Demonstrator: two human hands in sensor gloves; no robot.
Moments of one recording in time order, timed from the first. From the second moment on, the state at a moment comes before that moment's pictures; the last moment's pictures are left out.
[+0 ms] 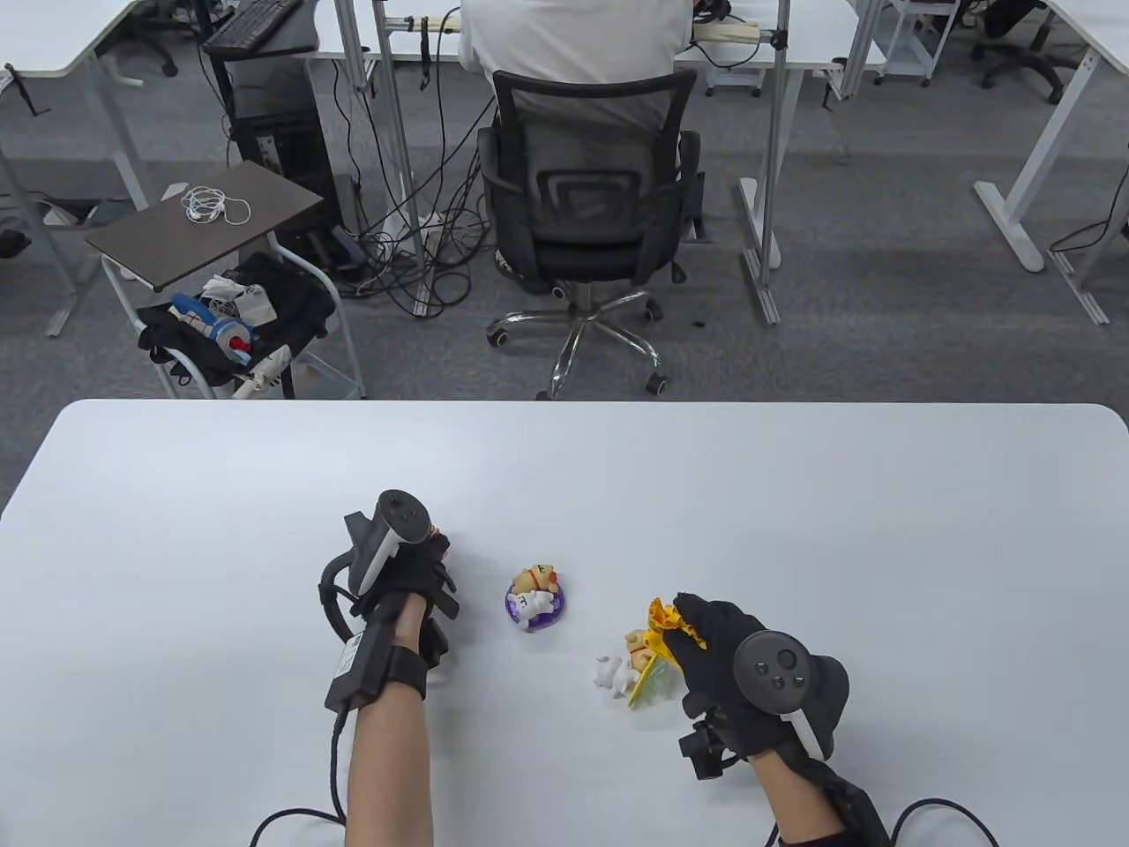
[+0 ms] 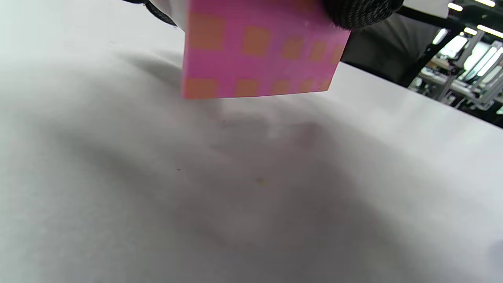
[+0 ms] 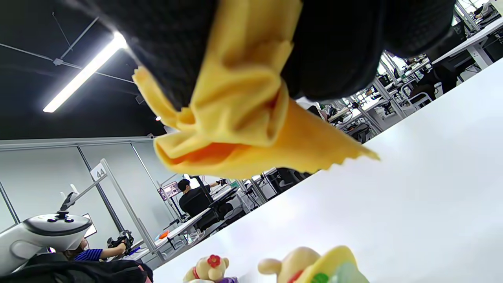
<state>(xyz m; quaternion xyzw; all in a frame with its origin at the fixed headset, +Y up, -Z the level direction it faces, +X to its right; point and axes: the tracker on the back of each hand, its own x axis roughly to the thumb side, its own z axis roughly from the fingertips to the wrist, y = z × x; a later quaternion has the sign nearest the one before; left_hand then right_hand) -0.228 -0.788 -0.496 -0.14 0.18 0.17 0.96 0.173 -0.724 -0.345 0.07 -0.15 0.93 0.32</state>
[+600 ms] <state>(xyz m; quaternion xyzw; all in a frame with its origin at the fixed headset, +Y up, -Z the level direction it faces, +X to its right) -0.242 -0.770 -0.462 -0.10 0.17 0.23 0.95 0.170 -0.730 -0.345 0.07 -0.13 0.95 0.29</state>
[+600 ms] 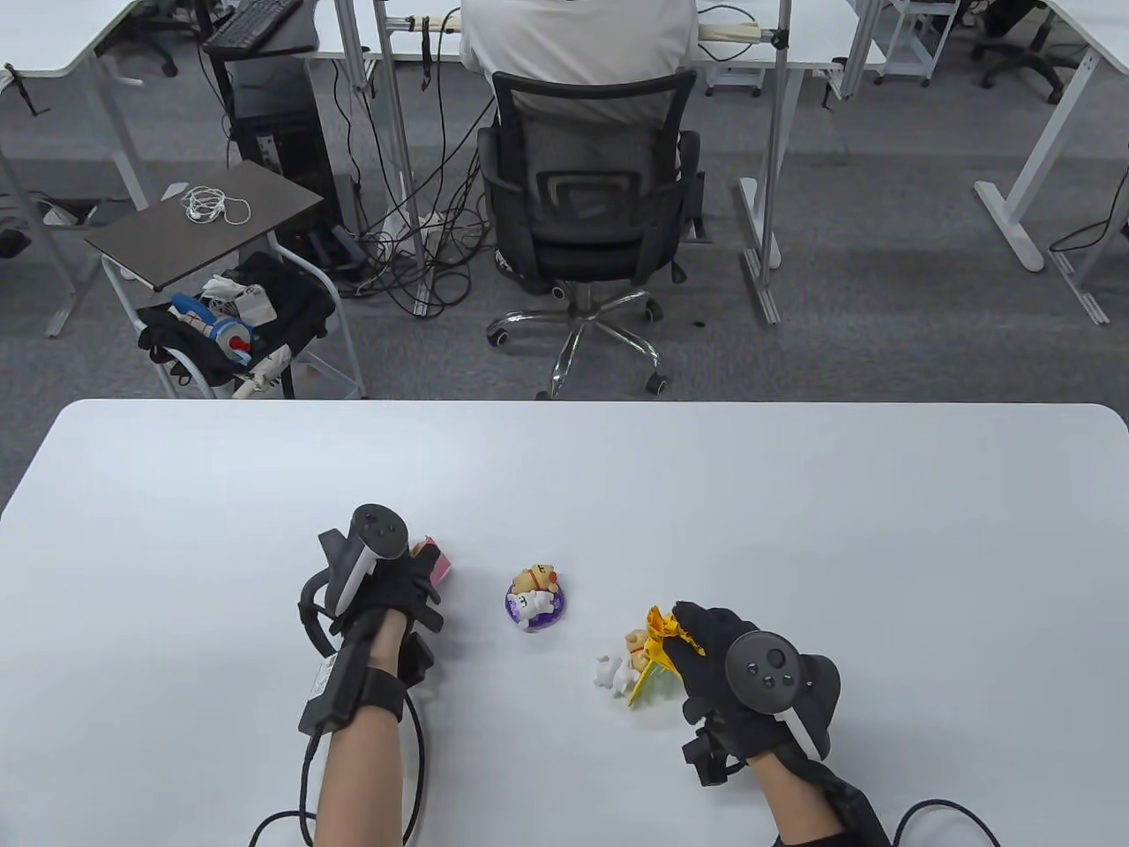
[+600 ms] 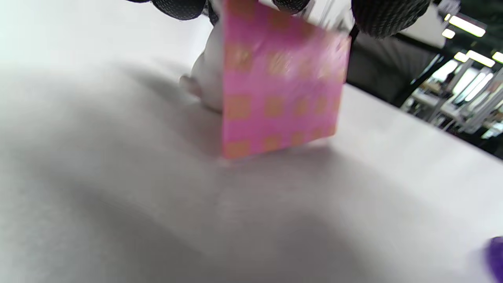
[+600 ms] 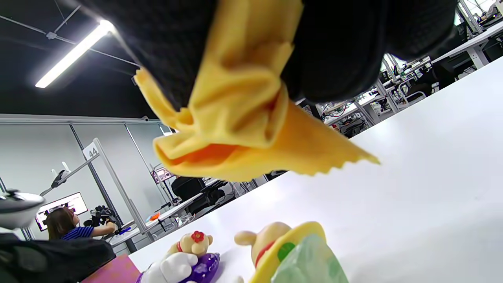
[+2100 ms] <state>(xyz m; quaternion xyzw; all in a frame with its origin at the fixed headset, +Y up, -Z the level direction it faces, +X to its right) -0.134 -0.758 -0.362 -0.06 -0.06 0.29 0.95 0.325 -0.772 -0.443 -0.25 0.06 0.96 0.13</state>
